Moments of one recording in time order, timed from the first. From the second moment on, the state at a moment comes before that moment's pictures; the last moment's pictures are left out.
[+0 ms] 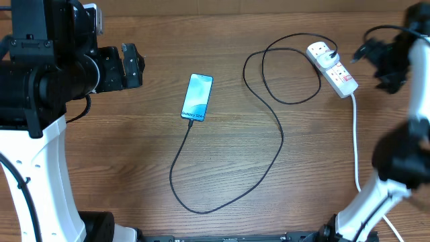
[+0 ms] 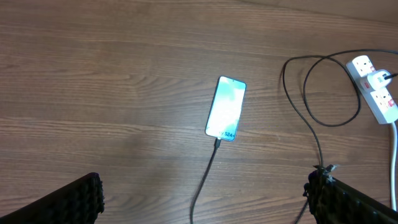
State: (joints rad) left arm -0.07 1.64 2.41 -1.69 0.08 -0.21; right arm -0.34 2.04 2.11 -1.39 -0.15 0.48
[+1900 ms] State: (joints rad) left arm -0.07 1.64 2.41 -1.69 0.08 -0.21; right arm 0.11 1.01 1.56 -1.64 -0.07 0.59
